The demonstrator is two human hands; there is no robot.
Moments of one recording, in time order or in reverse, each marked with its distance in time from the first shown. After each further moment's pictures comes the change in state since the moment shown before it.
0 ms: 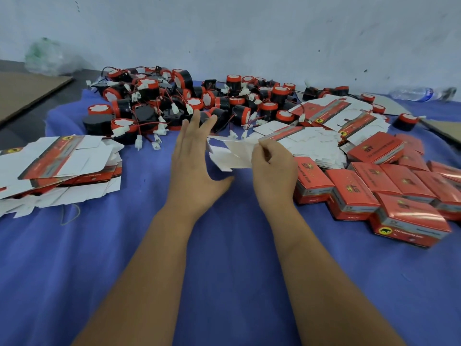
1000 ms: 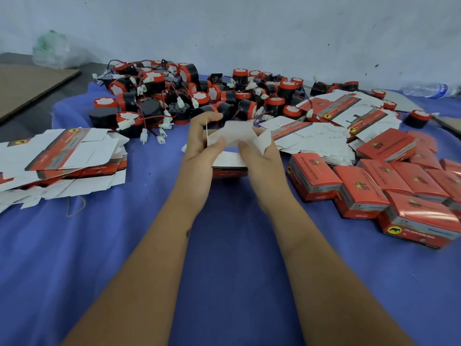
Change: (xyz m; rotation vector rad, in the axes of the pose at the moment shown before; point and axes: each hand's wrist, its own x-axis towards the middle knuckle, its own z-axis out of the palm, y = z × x) left_hand -0.001 0.024 -0.012 -0.785 -0.028 -0.310; right_hand -0.006 -0.011 0.008 0.548 -0.358 0.177
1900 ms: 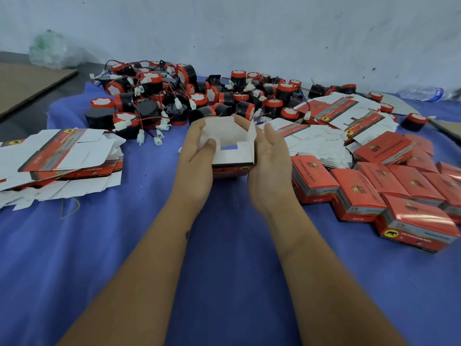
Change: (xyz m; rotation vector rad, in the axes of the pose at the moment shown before) left_hand 0.003 -0.004 0.004 0.053 0.119 -0.040; right_hand 0.002 -0.009 0.001 0.464 -0.101 0.021
